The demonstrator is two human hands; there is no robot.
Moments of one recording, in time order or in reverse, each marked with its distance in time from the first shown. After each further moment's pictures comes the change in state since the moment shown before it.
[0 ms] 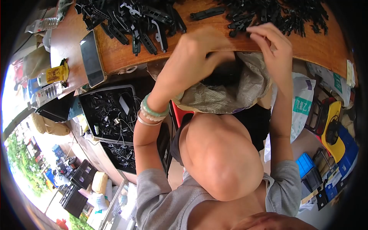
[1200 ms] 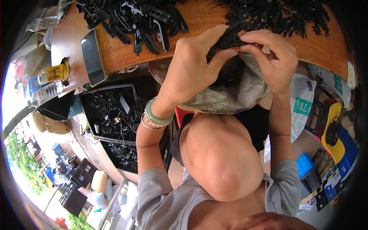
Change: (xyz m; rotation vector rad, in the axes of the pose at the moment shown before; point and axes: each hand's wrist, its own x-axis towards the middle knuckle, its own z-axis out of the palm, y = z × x) left_hand -0.006 0.026 0.000 -0.175 0.087 -0.244; right_hand 0.006 -0.042 0.009 0.194 0.026 -0.199
